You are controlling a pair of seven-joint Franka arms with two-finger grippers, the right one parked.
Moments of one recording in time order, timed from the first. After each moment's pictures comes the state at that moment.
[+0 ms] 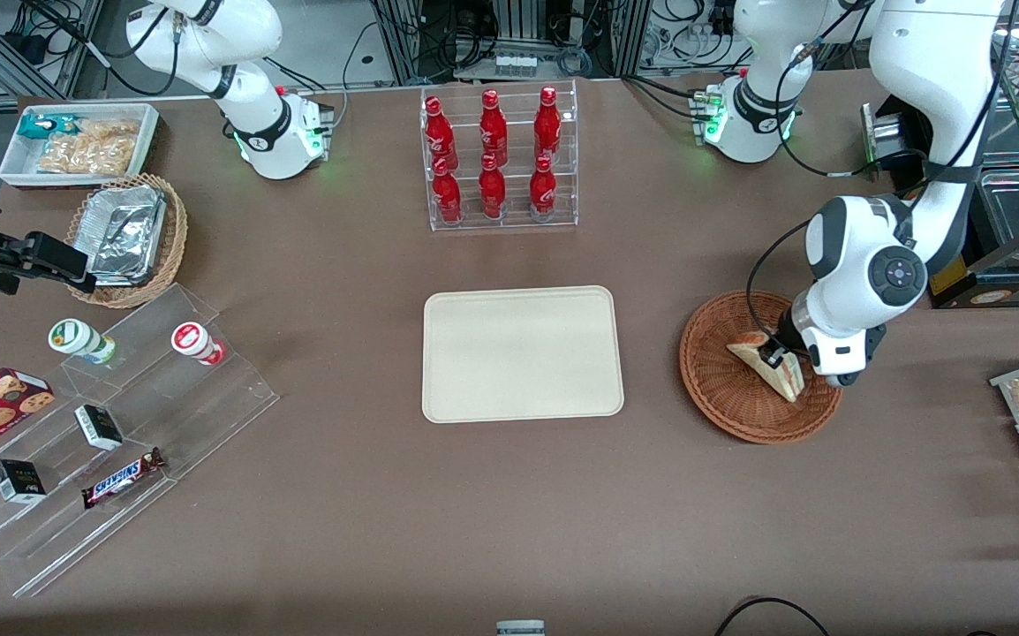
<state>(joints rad) -0.03 0.26 -0.10 -2.12 -0.04 2.22 -0.91</state>
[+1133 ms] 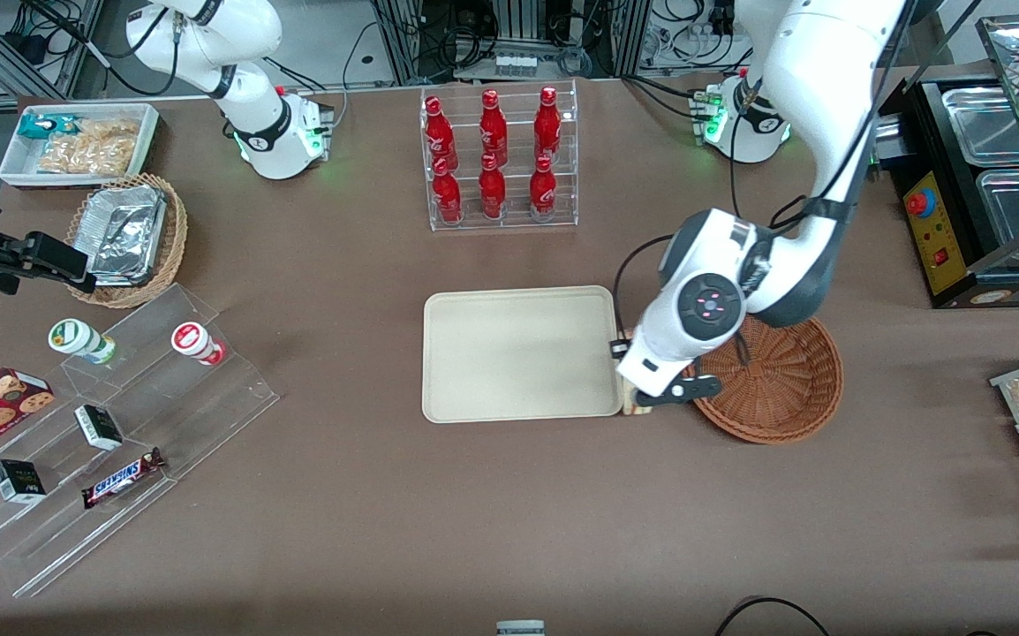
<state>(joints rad) -0.40 0.52 -0.14 -1.61 -0.05 1.97 -0.65</state>
